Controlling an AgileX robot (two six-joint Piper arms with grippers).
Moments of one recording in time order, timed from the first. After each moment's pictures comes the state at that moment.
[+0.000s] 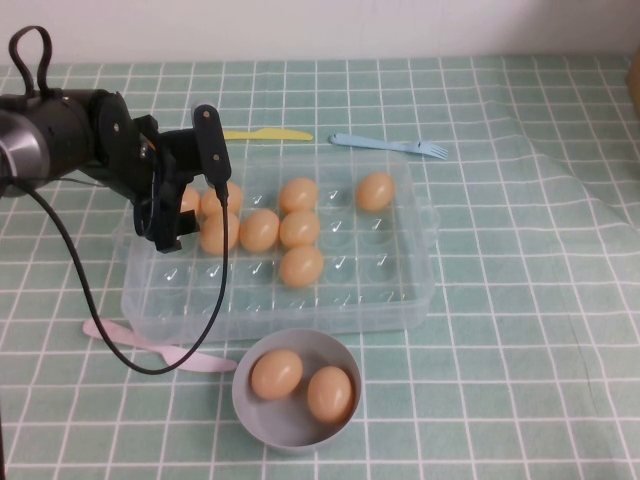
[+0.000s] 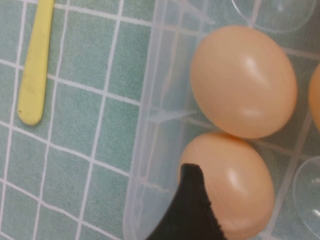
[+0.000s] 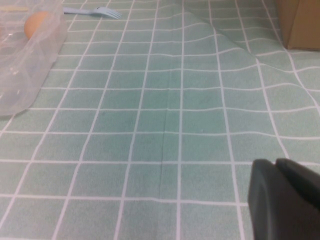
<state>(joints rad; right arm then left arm) 0.07 -0.01 0.03 0.15 0.38 -0.05 -0.24 1.98 -1.47 -0.06 0.55 1.20</state>
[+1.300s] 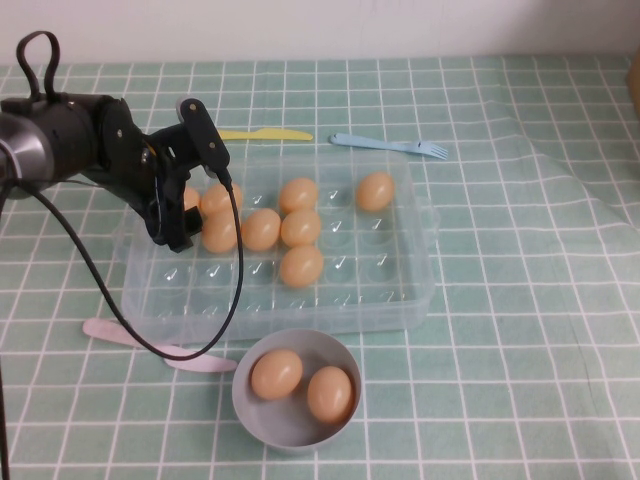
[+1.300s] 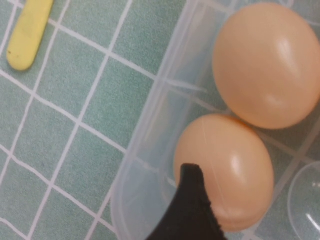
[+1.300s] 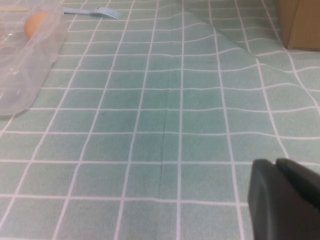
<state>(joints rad) 0.07 -0.01 0.03 0.15 0.38 -0.05 -0.24 2.00 -1.47 -0.02 0.55 0.94</state>
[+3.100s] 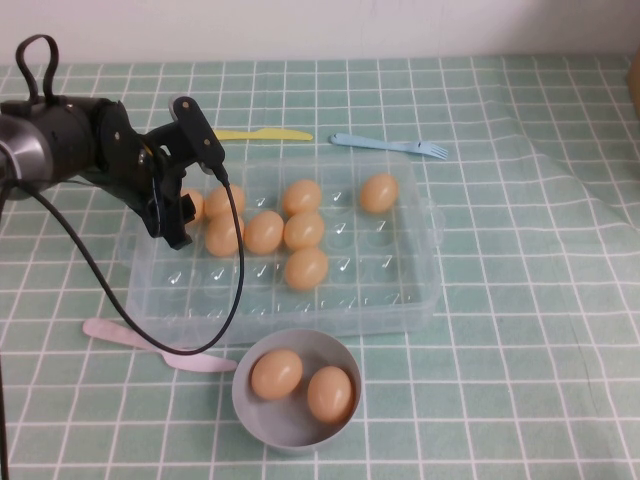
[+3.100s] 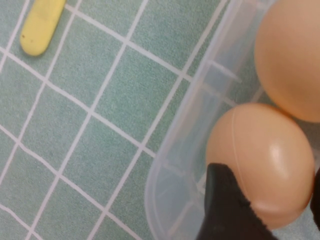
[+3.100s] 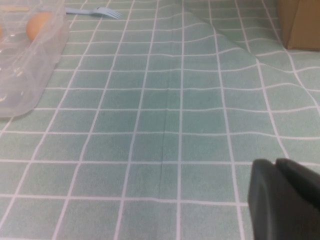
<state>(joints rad) 0.07 -0.01 0.03 0.15 0.38 -0.05 -0.23 2.02 -1.47 -0.01 0.52 0.89</state>
